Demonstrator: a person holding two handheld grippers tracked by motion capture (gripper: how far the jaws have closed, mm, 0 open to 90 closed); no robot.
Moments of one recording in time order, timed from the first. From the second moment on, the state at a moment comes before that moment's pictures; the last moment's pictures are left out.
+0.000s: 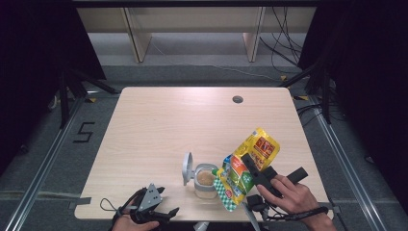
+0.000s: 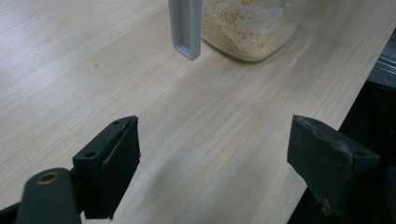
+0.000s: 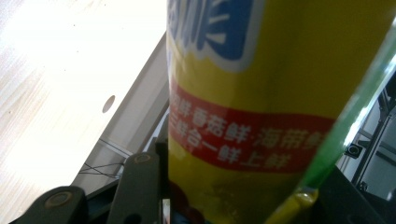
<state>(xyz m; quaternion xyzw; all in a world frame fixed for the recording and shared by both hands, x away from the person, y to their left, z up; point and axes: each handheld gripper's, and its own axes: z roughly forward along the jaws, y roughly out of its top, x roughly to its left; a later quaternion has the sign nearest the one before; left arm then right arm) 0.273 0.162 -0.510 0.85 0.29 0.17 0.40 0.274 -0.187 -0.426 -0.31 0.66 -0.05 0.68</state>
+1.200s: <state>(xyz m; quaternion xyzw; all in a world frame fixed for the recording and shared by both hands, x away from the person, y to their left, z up) 0.272 0.162 -0.510 0.85 0.29 0.16 0.40 0.274 -0.187 -0.427 -0.31 0.66 -0.04 0.68</state>
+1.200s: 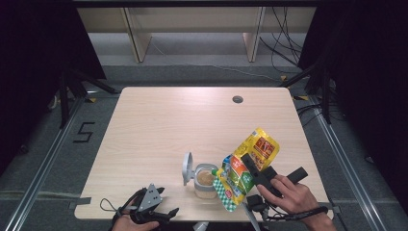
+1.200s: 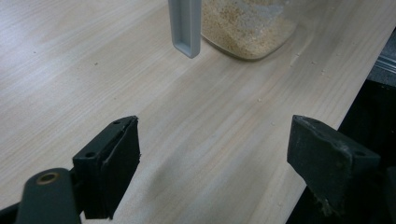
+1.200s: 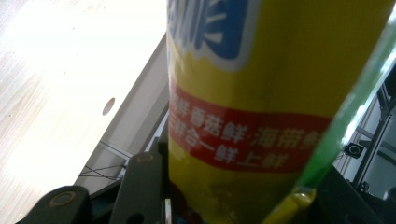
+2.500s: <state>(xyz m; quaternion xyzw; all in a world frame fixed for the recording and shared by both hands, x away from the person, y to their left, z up) 0.272 0.161 -0.511 0.85 0.29 0.17 0.40 0.275 -0.186 -0.427 -0.32 0.66 -0.04 0.68</state>
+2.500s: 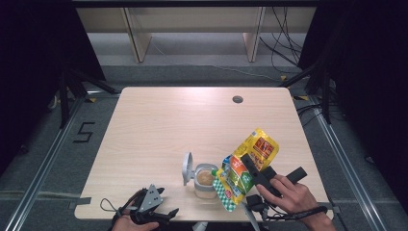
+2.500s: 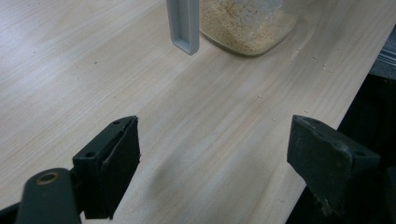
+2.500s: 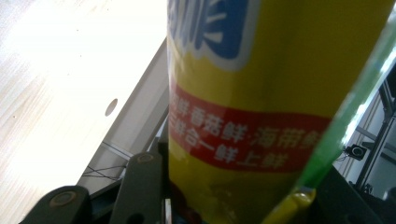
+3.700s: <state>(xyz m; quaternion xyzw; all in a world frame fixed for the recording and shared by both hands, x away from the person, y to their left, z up) 0.267 0.156 -0.516 0.87 0.27 0.17 0.38 0.275 -0.187 -0.425 -0.32 0.66 -0.04 0.68</state>
